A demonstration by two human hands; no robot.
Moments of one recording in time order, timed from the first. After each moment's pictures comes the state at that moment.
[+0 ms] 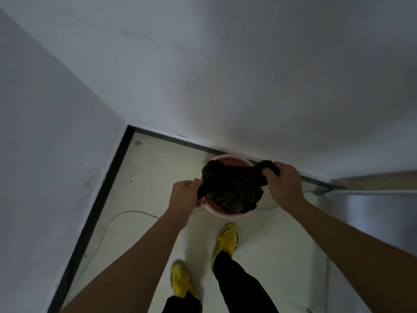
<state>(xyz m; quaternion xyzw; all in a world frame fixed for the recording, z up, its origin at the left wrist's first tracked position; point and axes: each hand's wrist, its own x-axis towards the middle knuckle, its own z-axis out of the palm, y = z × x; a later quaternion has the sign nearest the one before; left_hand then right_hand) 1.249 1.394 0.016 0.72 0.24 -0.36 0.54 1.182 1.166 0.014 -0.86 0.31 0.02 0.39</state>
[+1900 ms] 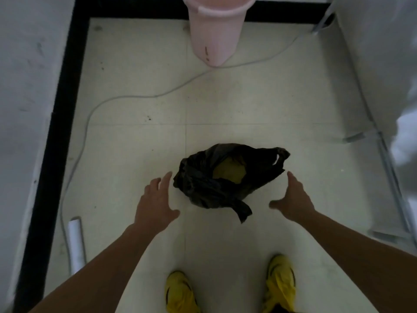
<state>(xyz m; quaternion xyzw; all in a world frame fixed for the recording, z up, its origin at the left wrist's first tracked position) 0.752 1.845 -0.294 0.90 -0.25 -0.34 0.10 0.549 1.568 -0.300 -0.76 0.51 0.24 0.34</state>
